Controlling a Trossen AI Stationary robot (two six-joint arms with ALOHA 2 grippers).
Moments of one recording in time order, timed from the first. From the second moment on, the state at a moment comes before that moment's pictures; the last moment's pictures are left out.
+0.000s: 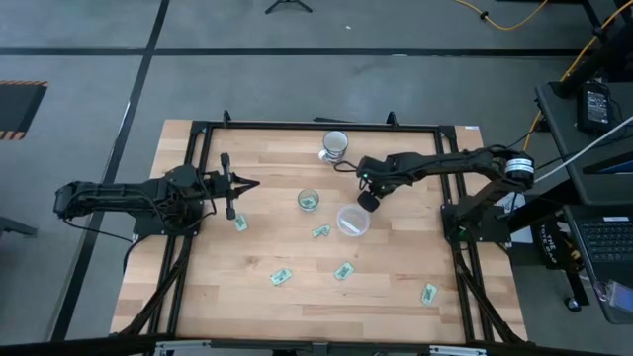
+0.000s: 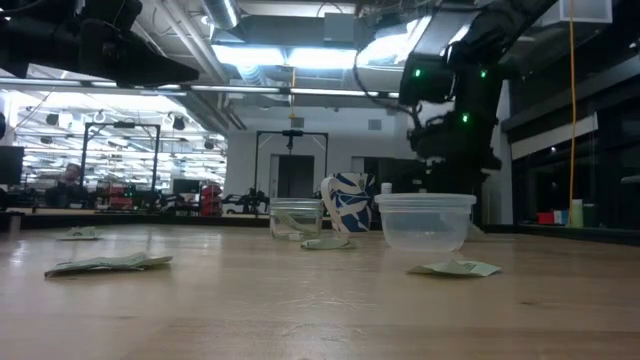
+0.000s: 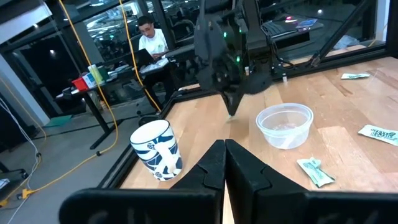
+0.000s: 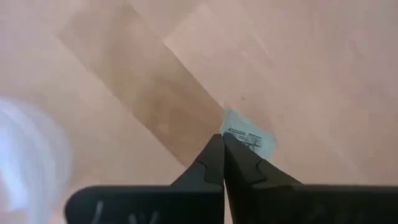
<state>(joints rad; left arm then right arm) 0.14 0.41 0.20 0.13 -0.10 0.27 -0.27 1.57 0.91 -0.67 0.13 0.43</state>
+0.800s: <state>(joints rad) 0.14 0.41 0.20 0.11 -0.09 0.27 -0.05 1.14 0.91 -0.55 0.14 0.27</state>
